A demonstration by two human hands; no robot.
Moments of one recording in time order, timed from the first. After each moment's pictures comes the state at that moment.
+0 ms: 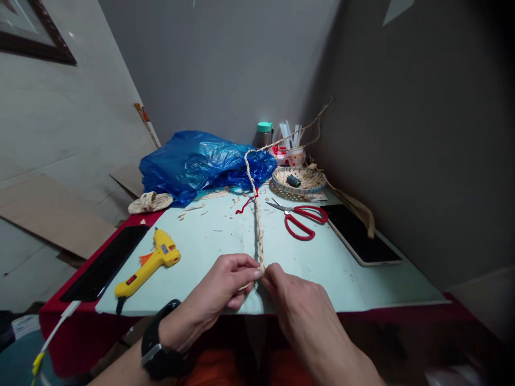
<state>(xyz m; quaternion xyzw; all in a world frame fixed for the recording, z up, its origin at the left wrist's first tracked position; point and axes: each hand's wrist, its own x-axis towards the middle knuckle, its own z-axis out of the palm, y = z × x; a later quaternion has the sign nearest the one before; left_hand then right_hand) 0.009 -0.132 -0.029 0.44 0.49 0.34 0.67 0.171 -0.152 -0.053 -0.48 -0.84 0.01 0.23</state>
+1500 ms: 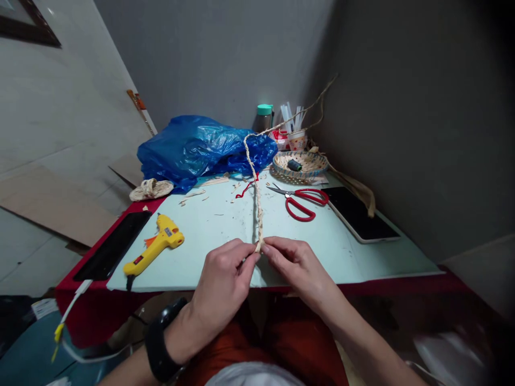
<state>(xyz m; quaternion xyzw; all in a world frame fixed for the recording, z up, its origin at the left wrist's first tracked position) 0.010 -0.160 -0.029 0.74 0.54 0.34 0.21 0.172 -0.131 -0.045 -0.41 -0.68 0.48 0.37</state>
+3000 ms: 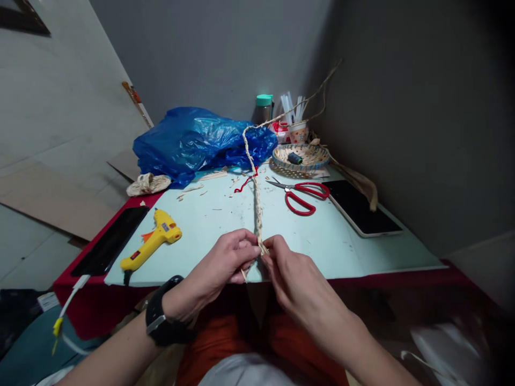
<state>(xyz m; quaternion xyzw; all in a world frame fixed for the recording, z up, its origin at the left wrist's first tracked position) 0.011 -0.140 -0.027 0.45 0.48 0.34 0.67 0.170 -0.159 -0.040 -0.50 -0.80 0.26 0.19</state>
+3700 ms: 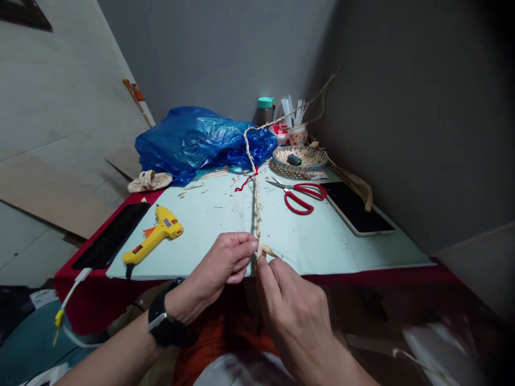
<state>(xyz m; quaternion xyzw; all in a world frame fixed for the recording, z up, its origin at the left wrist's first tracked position) 0.011 -0.151 -0.031 0.45 0.46 0.35 0.68 0.150 -0.195 -0.051 -0.43 -0.81 -0.19 0.34</state>
